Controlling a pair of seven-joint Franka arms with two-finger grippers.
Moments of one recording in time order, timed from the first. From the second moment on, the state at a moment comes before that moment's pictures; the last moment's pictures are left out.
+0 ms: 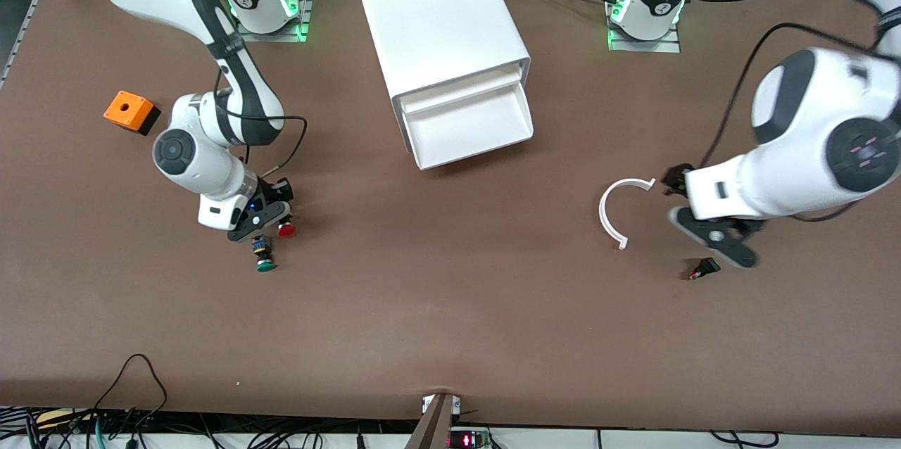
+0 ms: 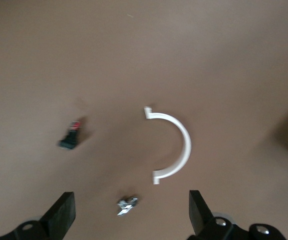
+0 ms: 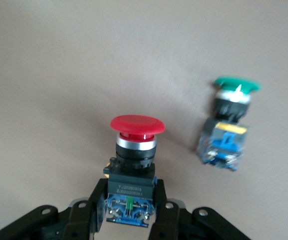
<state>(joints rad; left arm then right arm) 0.06 0.46 -0.29 -1.25 0.17 1.59 0.37 0.25 0.43 -0.05 -2.01 0.15 2.47 -0.49</state>
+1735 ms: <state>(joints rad) 0.20 0.15 -0.29 -1.51 0.11 1.66 -0.10 0.71 0.46 -0.04 -1.35 -0.10 1.90 -0.83</state>
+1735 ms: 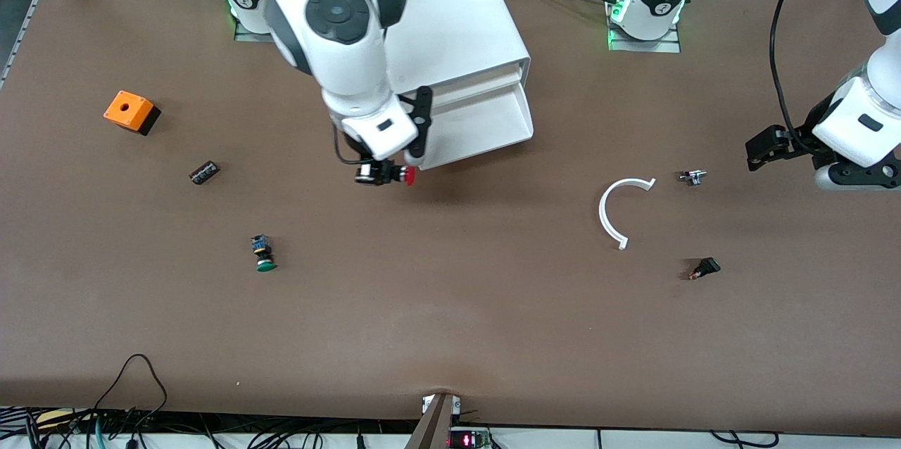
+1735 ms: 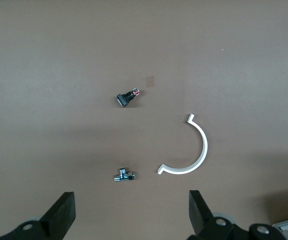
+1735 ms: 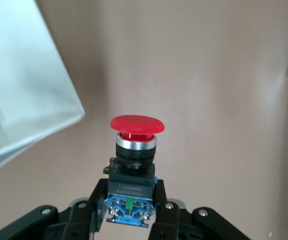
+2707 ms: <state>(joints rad) -0.01 0.02 -0.03 -1.69 0.04 1.75 -0.02 0.85 0.60 -0.05 -1.30 -0.04 1.90 -0.91</state>
